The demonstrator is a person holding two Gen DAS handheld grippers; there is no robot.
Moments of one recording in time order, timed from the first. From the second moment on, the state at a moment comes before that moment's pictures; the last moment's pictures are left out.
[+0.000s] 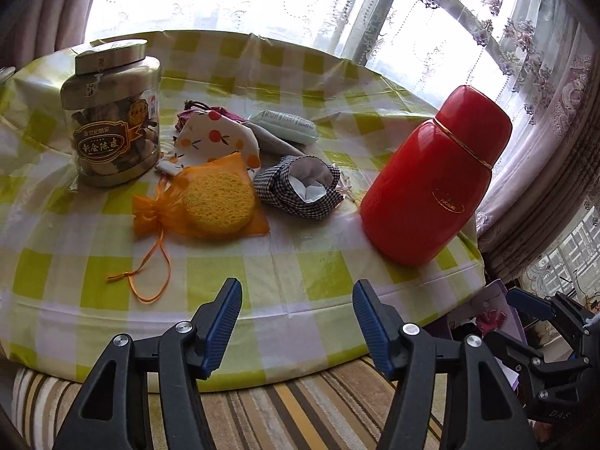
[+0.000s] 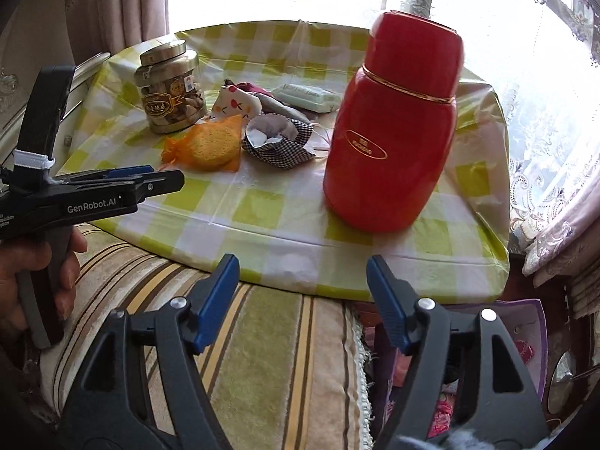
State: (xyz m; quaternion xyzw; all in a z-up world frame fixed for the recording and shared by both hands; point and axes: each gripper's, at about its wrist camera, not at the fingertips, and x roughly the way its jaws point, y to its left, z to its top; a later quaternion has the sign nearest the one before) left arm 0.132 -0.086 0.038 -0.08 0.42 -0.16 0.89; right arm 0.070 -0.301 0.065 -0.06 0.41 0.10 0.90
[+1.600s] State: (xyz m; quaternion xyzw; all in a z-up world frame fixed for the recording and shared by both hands) left arm 0.271 -0.060 -0.035 0.06 0.45 -0.11 0.88; right arm 0.277 -0.202 0.016 -0.11 0.41 0.12 0.90
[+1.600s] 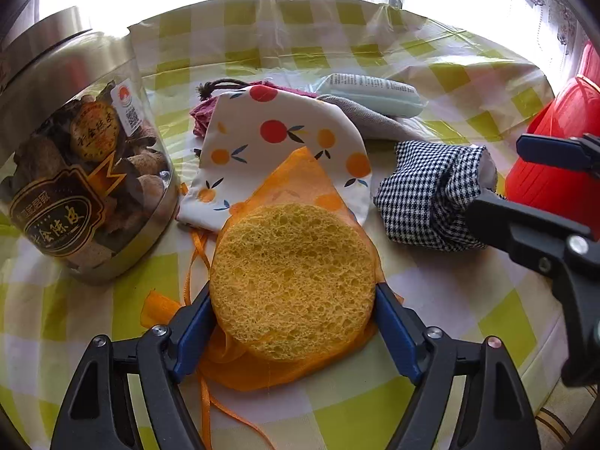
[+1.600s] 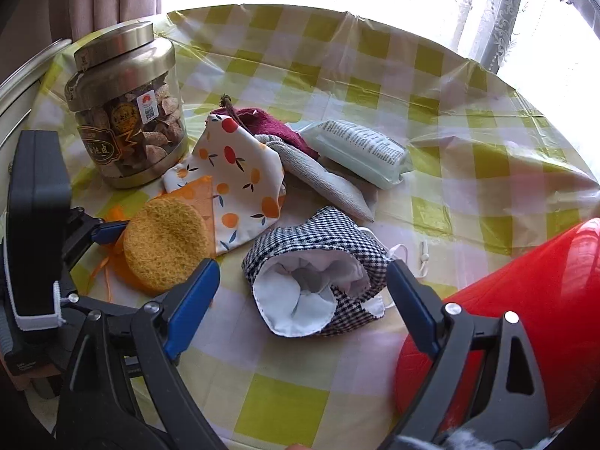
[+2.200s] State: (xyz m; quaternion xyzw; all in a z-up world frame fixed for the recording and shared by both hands) left arm 0.243 -0.041 -0.009 0.04 0.40 -0.07 0.91; right arm 0.305 -0.207 -0.027 -0.08 0.46 0.12 0.88
